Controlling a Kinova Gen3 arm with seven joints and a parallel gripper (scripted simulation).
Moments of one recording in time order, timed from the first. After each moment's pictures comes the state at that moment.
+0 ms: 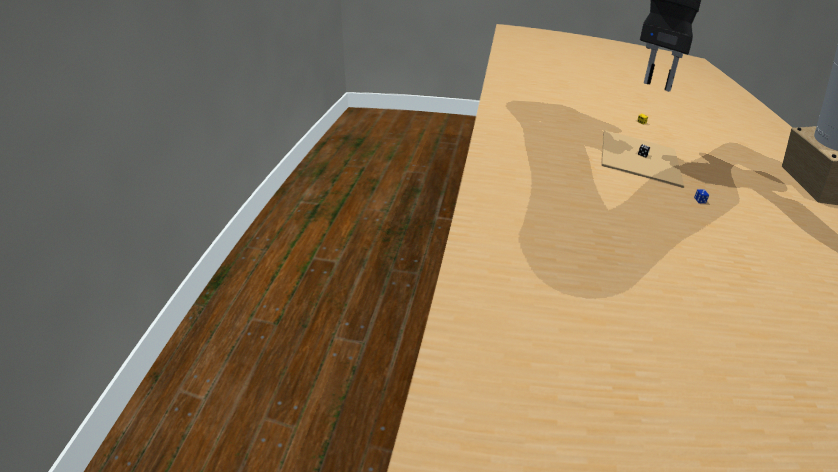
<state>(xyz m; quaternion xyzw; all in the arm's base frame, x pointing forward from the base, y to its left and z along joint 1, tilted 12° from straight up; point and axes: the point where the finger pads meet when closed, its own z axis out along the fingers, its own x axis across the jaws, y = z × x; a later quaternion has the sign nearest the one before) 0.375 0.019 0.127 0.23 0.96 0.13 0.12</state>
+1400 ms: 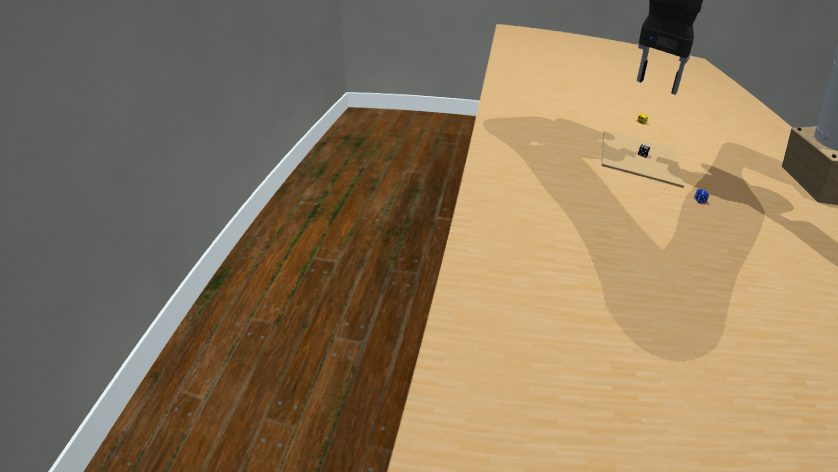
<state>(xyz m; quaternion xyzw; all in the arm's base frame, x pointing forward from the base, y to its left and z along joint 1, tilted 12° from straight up) 0.380 0.038 0.134 0.21 0.97 0.04 0.11</state>
